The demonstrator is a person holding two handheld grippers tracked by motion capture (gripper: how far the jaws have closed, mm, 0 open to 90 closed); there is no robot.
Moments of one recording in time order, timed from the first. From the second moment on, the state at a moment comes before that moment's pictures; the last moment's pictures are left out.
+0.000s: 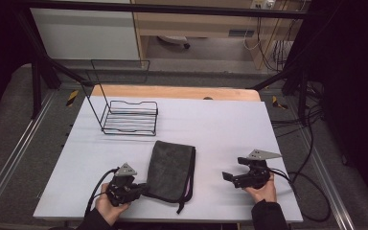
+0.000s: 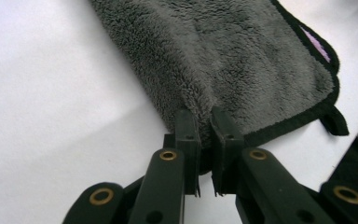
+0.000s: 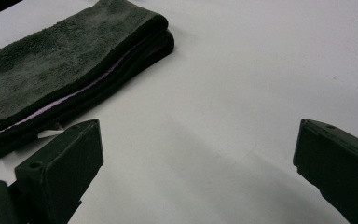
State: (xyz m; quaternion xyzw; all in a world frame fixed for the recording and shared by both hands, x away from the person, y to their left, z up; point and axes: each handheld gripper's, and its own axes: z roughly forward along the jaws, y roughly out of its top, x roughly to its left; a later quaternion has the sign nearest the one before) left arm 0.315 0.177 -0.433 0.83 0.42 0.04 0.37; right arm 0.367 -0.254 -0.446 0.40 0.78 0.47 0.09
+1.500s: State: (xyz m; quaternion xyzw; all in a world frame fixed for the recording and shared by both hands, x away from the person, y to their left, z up) left arm 0.407 0.191 -0.410 0.81 0.43 0.11 0.39; right arm 0.367 -0.253 -0.446 0.40 0.78 0.47 0.09
